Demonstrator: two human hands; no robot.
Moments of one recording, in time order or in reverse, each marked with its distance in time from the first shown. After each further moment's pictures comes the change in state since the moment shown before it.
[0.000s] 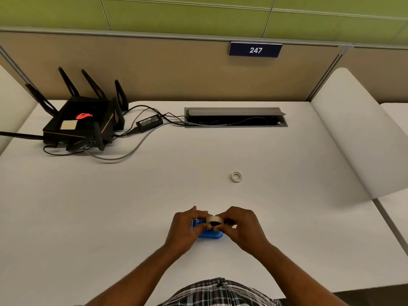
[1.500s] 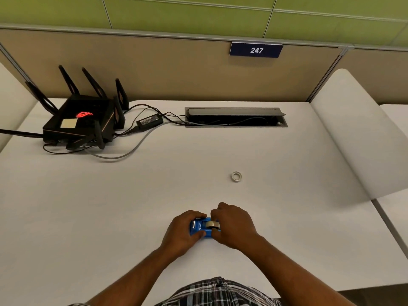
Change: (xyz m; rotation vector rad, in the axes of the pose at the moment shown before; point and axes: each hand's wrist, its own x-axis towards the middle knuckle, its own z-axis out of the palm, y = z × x) left_hand -0.006 -0.029 -0.003 0.097 -0.078 -0.062; right_hand 0.022 -0.024 0.016 -0.566 -0.249 0.017
